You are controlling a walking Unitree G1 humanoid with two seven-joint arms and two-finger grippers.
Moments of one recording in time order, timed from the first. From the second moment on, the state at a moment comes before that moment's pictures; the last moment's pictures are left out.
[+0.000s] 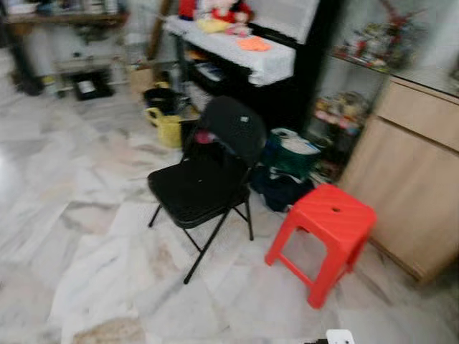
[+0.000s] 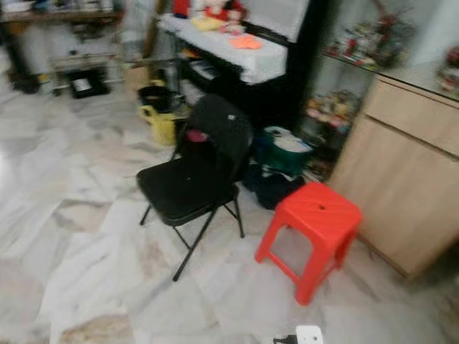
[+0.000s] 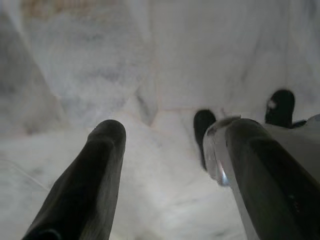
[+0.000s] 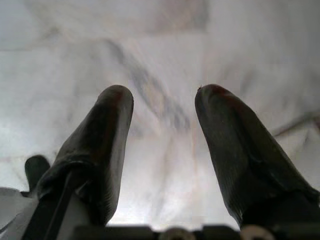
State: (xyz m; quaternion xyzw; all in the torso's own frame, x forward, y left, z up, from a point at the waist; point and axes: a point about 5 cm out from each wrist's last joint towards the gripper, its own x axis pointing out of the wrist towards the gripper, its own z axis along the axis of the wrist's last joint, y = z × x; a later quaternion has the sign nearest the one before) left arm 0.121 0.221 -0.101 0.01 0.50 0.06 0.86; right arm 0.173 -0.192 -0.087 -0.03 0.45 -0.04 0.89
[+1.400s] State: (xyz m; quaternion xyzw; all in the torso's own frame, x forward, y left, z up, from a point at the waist) left arm 0.120 0.220 -0.102 0.01 0.50 0.06 0.86; right arm 0.170 -0.192 -0.088 -0.02 0.45 -0.04 0.89
